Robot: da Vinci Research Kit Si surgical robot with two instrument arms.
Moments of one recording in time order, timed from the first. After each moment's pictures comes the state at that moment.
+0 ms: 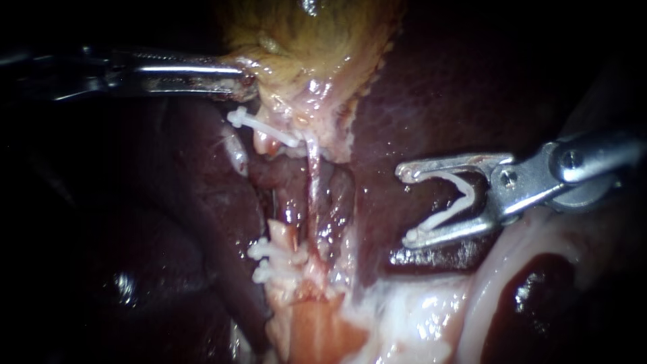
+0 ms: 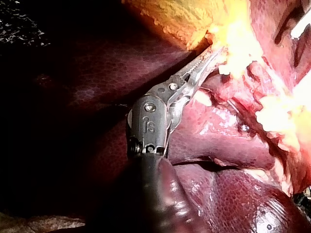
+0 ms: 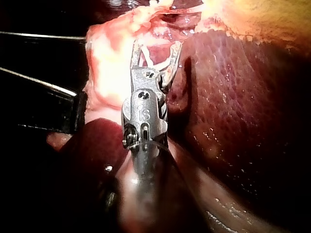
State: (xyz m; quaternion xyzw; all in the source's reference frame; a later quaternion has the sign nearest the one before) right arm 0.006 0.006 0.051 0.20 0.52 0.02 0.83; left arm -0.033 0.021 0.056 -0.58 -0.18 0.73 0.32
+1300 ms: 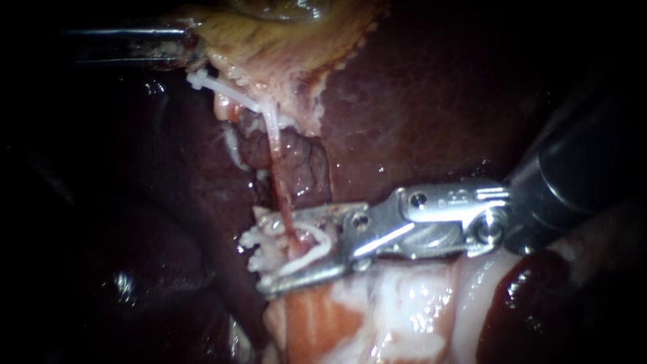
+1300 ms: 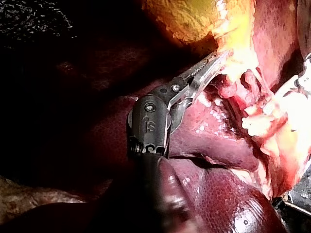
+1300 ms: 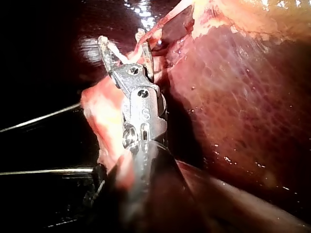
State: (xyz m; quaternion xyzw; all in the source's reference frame) right arm 0.021 0.001 0.054 0.34 0.57 0.09 0.75; left arm -0.027 0.022 0.047 -0.60 -0.18 0.70 0.34
